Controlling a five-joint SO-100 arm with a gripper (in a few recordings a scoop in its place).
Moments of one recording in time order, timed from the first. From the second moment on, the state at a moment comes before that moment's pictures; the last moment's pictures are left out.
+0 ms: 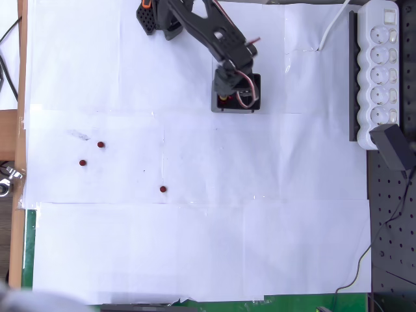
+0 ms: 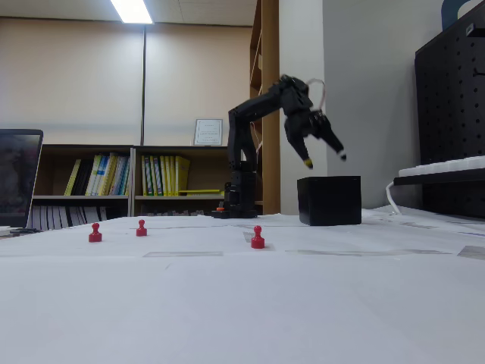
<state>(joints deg) -26.5 66.9 93.7 83.6 -123.6</state>
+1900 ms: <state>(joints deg) 26.7 108.0 51.4 -26.9 -83.6</state>
